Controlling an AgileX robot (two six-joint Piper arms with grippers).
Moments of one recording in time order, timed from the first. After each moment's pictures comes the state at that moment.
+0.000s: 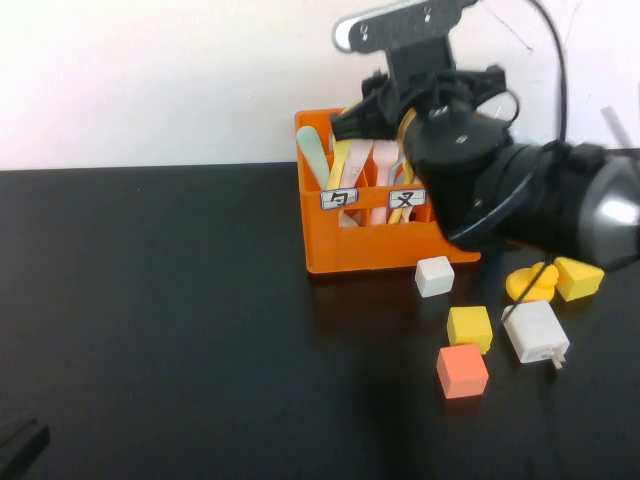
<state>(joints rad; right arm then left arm) 0.72 1.92 -1.49 -1.68 0.60 1.67 -0.65 0.18 -0.41 0.11 0.49 0.00</state>
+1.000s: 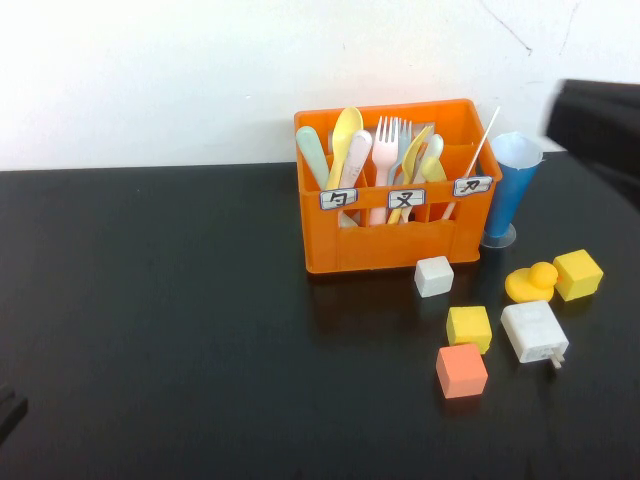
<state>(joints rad) 0.72 0.86 -0.87 -1.73 -0.21 1.55 -0.65 0.18 -0.41 0.27 0.45 -0.01</state>
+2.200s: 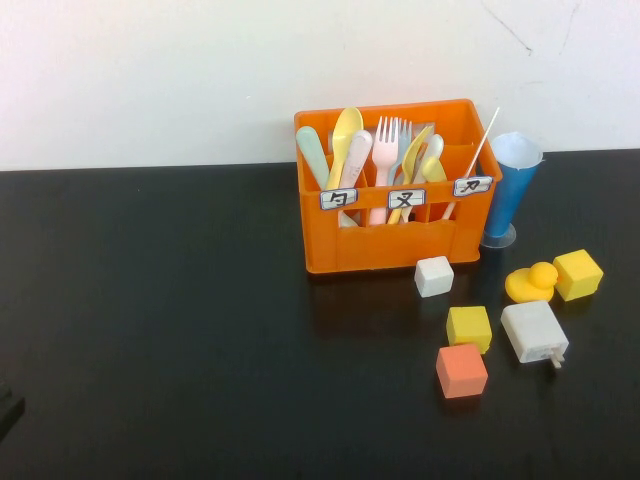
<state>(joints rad) 0.72 0.42 -0.37 -1.74 -0.14 1.53 -0.65 0.18 -0.41 0.27 0.45 -0.01</state>
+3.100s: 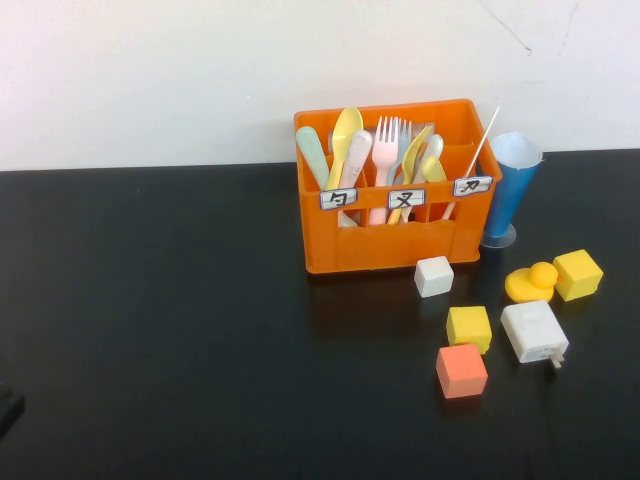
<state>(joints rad) 0.31 0.01 -0.19 -0.49 0.53 0.16 -0.65 0.18 -0.41 0.27 0.45 -0.01</state>
